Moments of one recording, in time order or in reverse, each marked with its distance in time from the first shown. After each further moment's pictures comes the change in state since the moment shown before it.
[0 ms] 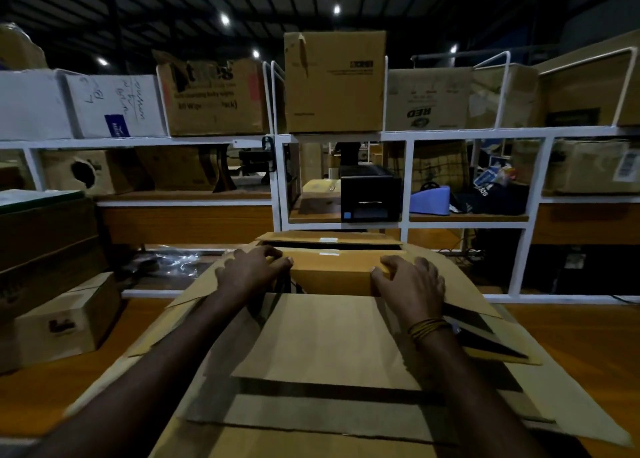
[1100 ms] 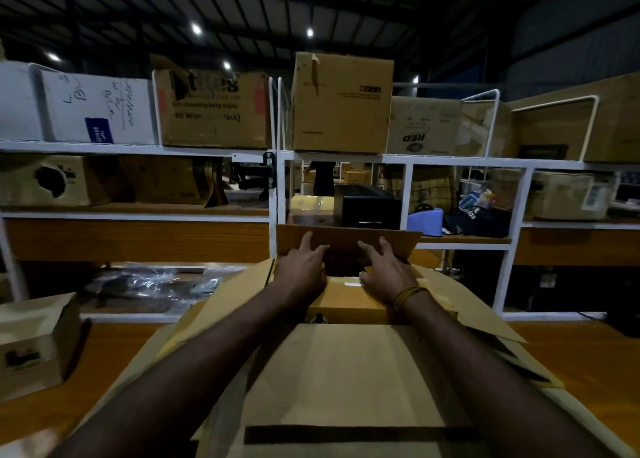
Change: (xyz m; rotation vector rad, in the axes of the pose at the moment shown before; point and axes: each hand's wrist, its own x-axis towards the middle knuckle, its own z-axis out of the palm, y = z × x) left_hand 0.057 0.021 0.012 0.053 0.119 0.484; right_hand 0.065 -0.076 0.034 -0.141 -0.141 -0.211
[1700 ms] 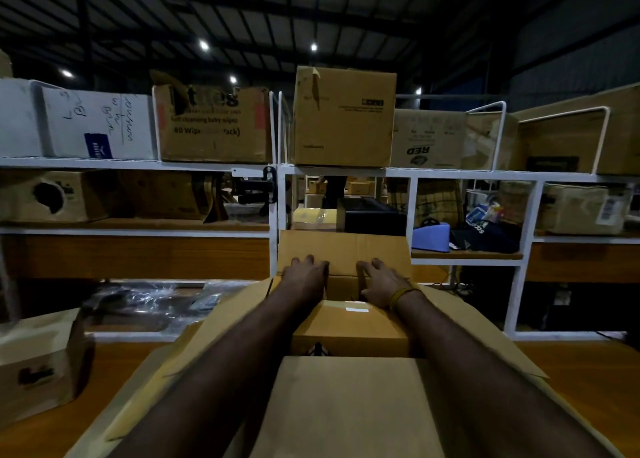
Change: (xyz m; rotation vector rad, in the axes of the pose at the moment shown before) left_hand 0.062 -0.011 0.016 0.140 -0.283 -0.040; right_hand 0.071 0.016 0.018 -0.115 -0.206 0.055
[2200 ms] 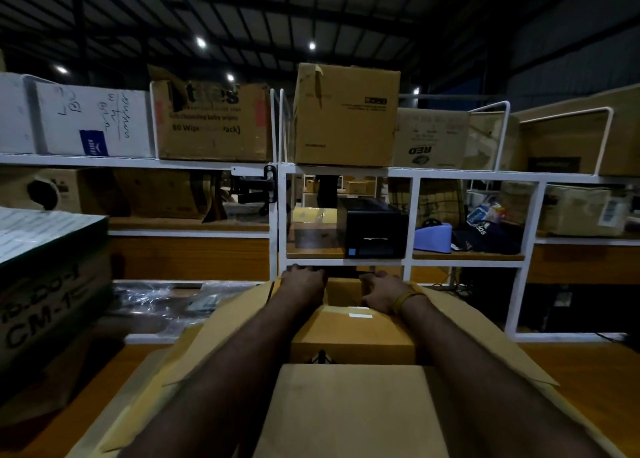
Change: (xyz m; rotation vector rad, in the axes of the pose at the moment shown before) left_hand 0.013 -0.013 0.022 0.040 -0.035 0.012; right_hand 0.016 0.003 0.011 -0.052 -0.100 0.017
